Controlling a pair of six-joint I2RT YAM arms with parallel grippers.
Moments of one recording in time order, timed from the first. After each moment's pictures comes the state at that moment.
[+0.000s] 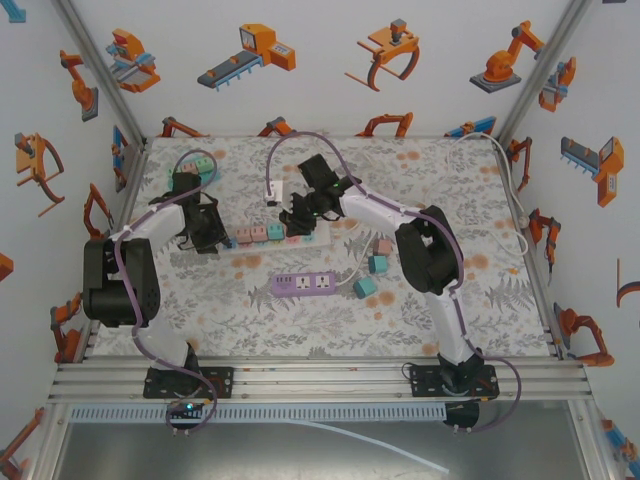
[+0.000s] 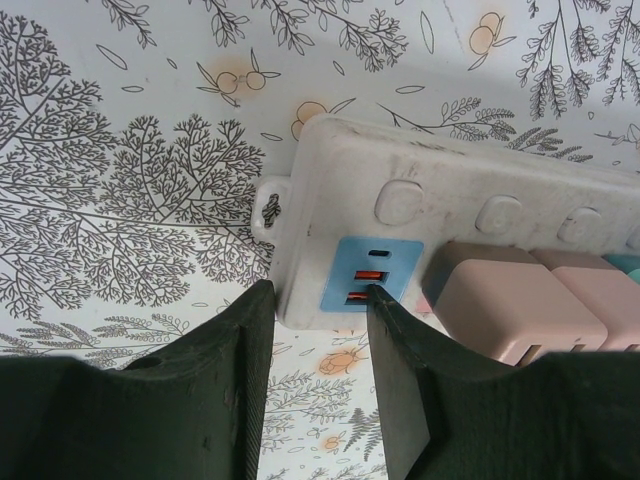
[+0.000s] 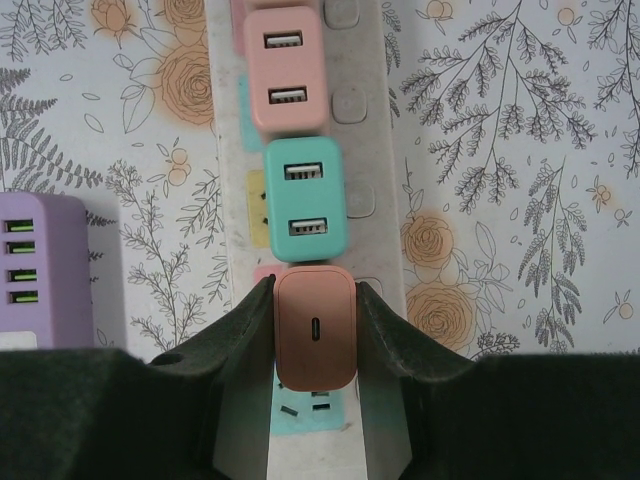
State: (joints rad) left arm -0.09 1.71 1.08 -0.57 0.10 -0.41; right arm 0.69 2.20 1.77 -0.48 -0.64 -0.75
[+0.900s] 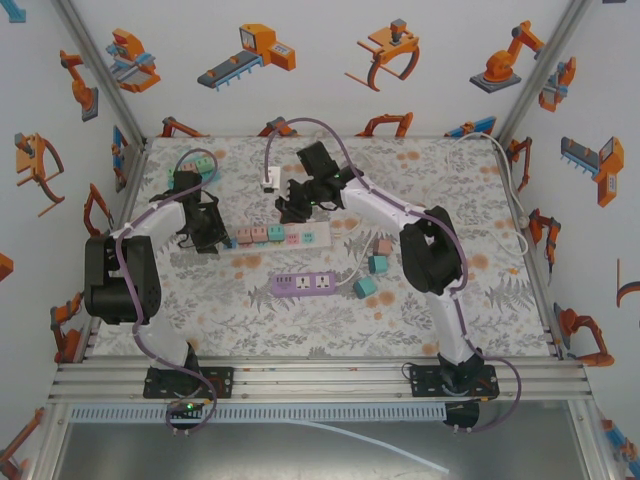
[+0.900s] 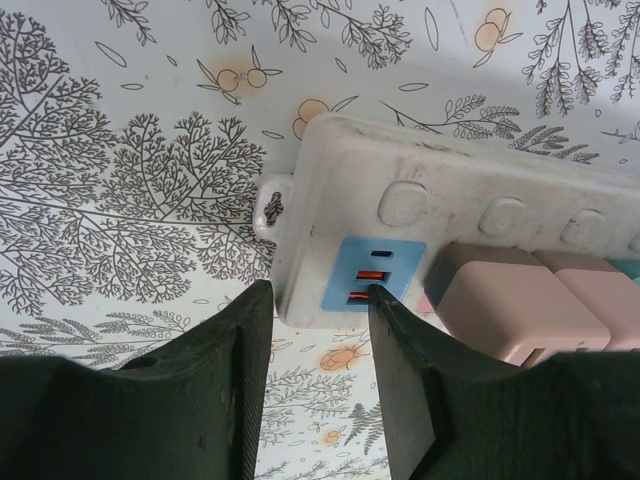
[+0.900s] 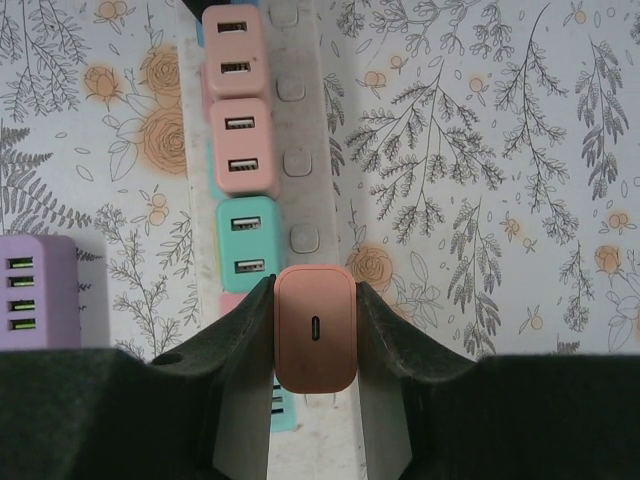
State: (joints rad) left arm -0.09 1.72 1.11 -0.60 0.09 -0.41; right arm 0.68 2.19 1.87 -0.49 -0.64 -0.71
